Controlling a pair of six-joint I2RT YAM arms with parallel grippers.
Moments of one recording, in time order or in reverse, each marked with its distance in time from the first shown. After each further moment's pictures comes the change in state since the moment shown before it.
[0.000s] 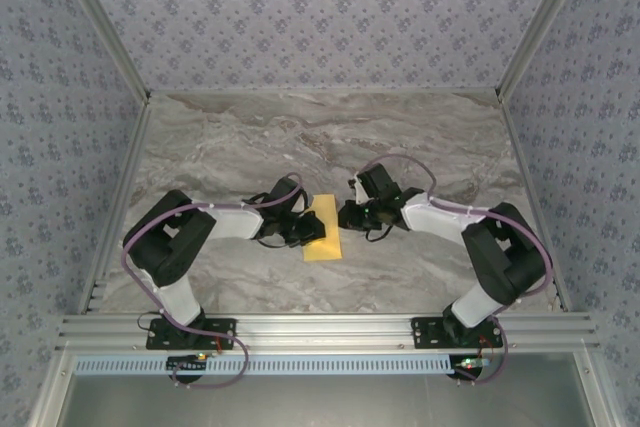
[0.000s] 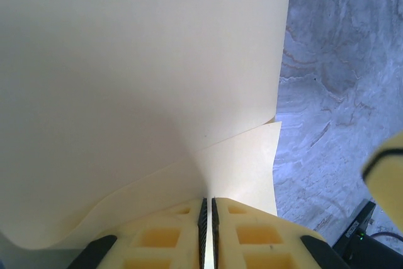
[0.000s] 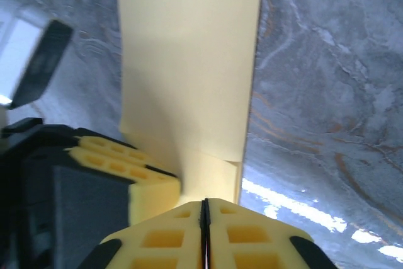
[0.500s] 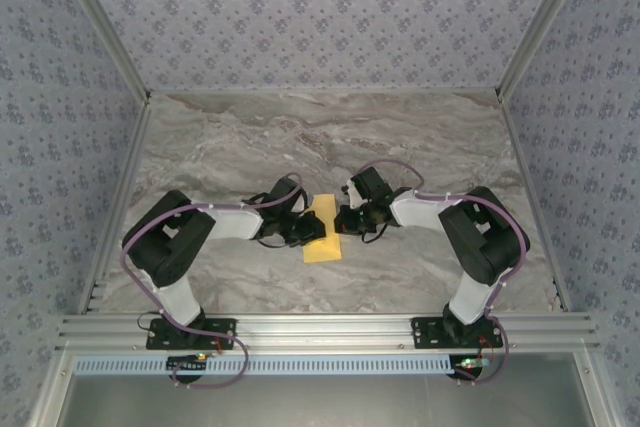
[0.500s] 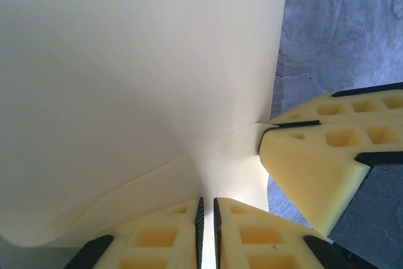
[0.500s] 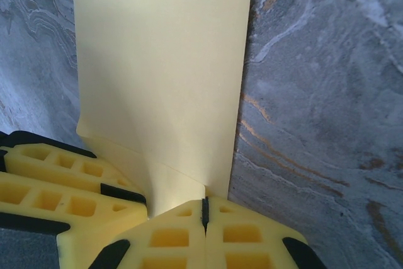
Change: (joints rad) left arm 0.000 -0.005 -0.003 0.008 0.003 0.000; right arm -0.008 0.161 0.029 0.041 -0.067 -0.052
